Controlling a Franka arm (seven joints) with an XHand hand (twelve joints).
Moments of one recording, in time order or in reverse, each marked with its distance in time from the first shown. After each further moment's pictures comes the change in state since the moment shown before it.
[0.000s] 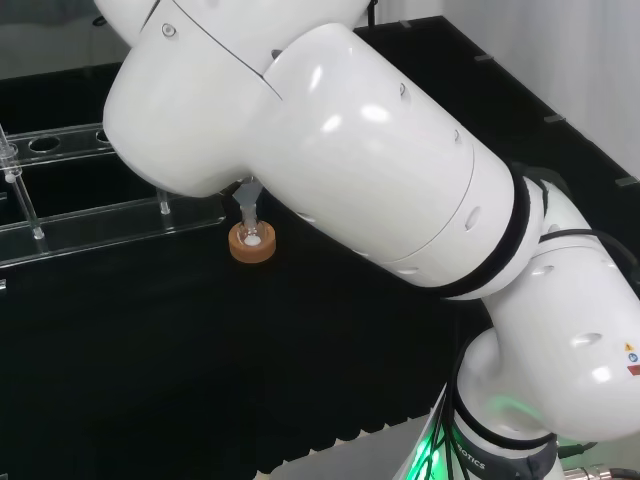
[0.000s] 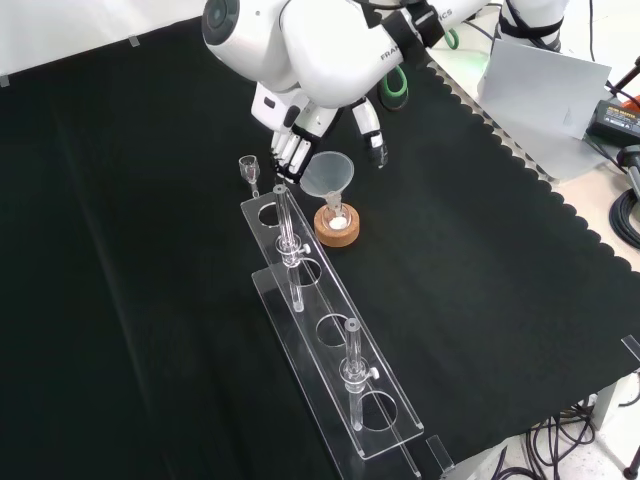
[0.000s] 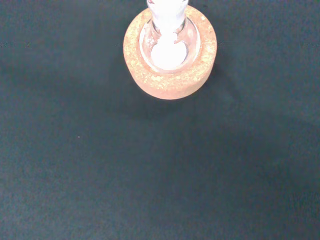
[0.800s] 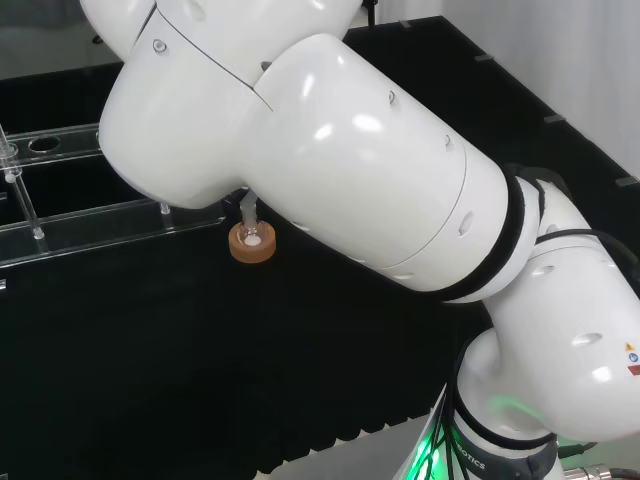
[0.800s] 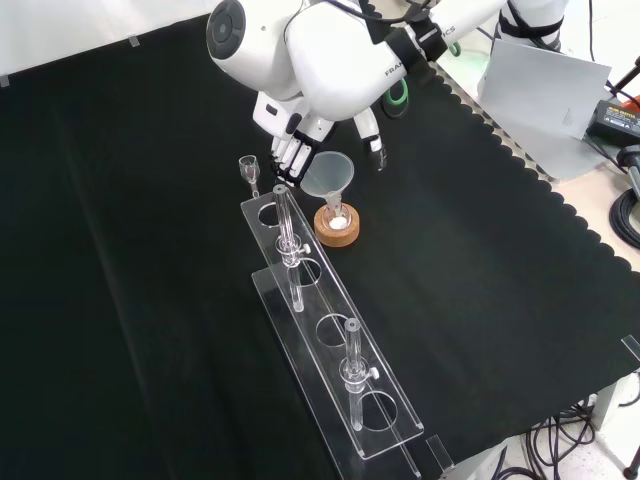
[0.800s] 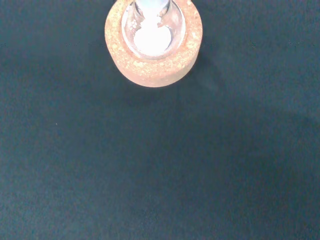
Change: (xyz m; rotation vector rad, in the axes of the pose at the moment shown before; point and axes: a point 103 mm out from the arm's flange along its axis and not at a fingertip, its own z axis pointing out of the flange) arm -0.005 0.003 0.009 0.021 -0.043 0.017
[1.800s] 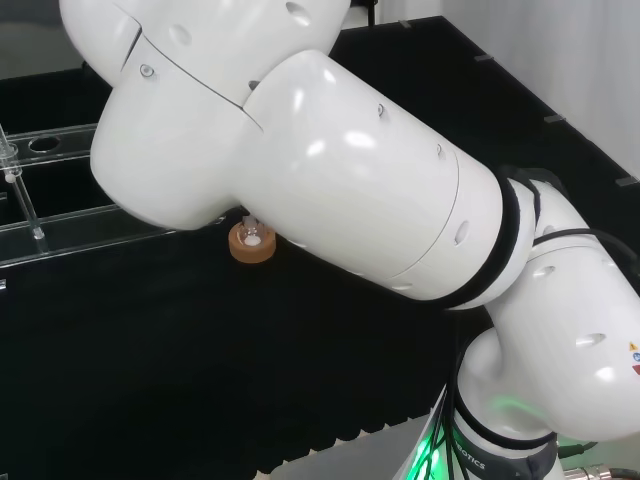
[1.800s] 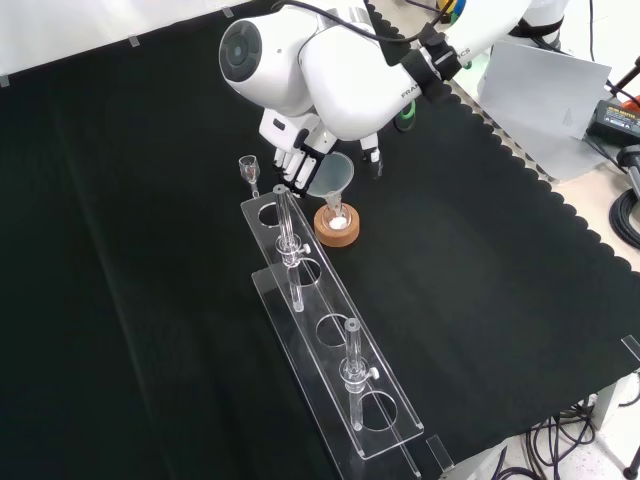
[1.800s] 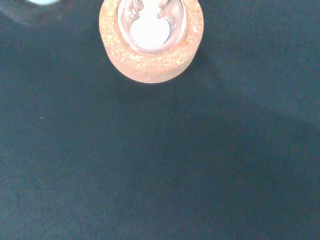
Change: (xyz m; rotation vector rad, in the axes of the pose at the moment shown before) arm 0.008 0.011 0.008 -0.002 -0.072 0.015
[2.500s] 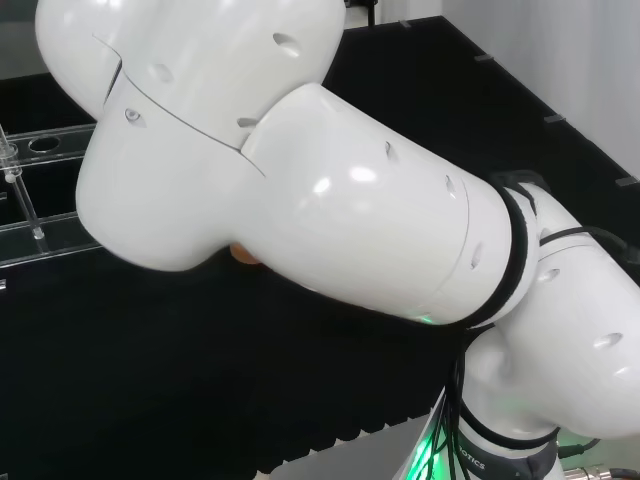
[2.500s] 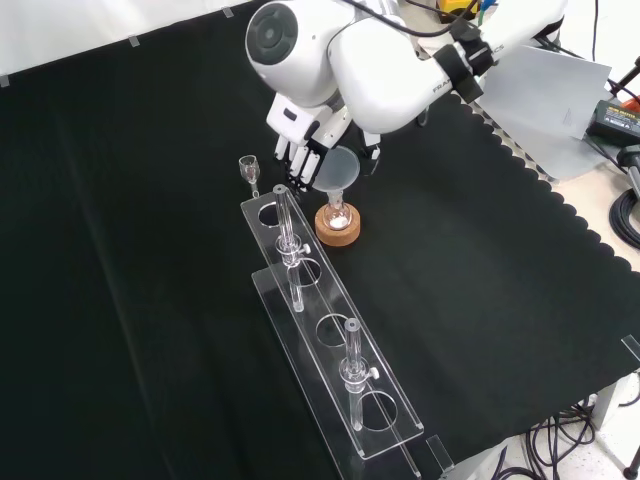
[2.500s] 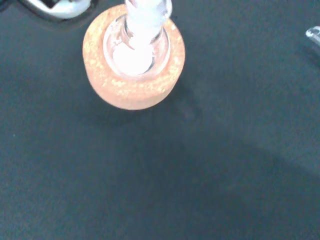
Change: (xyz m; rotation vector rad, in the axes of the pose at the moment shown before) arm 0.001 -0.007 -0.008 -0.119 -0.095 0.028
